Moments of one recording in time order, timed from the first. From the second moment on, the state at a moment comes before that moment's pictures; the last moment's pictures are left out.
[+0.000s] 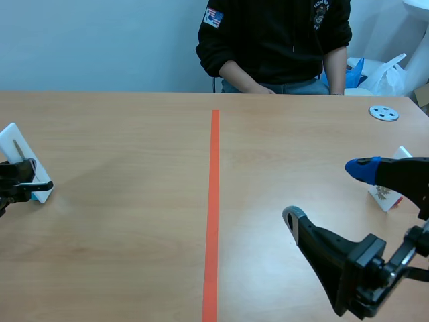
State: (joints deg) left arm -7.7 -30.7 11.7 45.6 -32.2 -11.6 -23.8; right arm -45.0 34.4 3.3 114.9 18.8 24.9 14.4
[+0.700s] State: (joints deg) left arm -4.2 -34.7 11.7 50.6 -32.2 -16.4 -25.9; right arm -45.0 34.4 3.3 114.9 18.8 24.9 14.4
